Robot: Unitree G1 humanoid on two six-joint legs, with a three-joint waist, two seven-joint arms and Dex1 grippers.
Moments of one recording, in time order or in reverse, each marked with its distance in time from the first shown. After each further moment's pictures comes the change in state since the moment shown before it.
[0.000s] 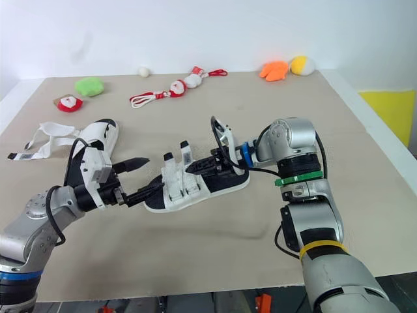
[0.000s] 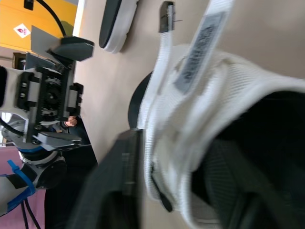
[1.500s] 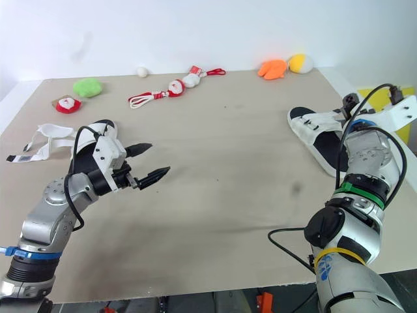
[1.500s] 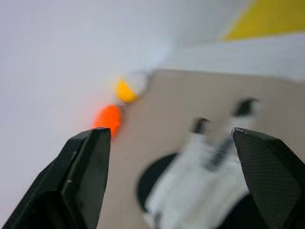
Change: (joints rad) left arm -0.104 -0.049 -0.043 0.162 0.200 -0.158 0.115; right arm 0.101 -0.141 -0.794 0.167 -0.029 -1.130 -0.866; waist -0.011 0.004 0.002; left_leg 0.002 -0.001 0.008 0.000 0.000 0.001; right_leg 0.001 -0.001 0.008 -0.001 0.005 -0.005
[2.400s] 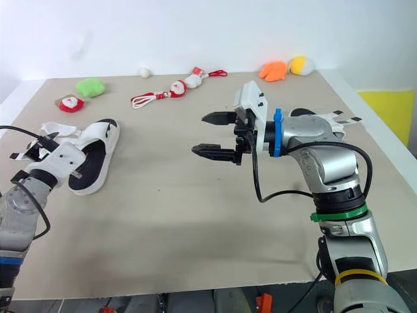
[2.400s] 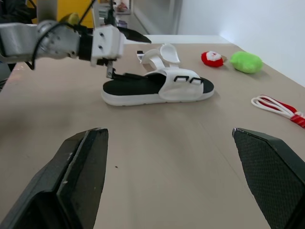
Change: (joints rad) left arm 0.069 0.211 0.052 0.253 0.685 -0.159 0.453; right arm 0.155 -0.110 0.850 -0.669 -0.051 0.093 1.110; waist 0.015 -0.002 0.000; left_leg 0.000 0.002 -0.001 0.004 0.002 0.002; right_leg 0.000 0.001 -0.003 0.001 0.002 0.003
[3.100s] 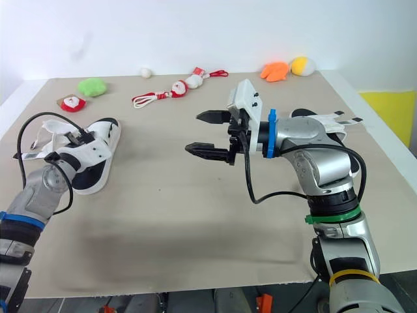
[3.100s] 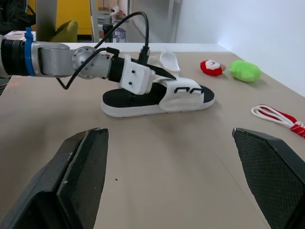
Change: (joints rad) left arm -0.347 0.012 -0.224 0.483 0.180 -0.271 0.068; right arm 0.012 0.036 -0.008 -0.056 -0.005 0.018 -0.065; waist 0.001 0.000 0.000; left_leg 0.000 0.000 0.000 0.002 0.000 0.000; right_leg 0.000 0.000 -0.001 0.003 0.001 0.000
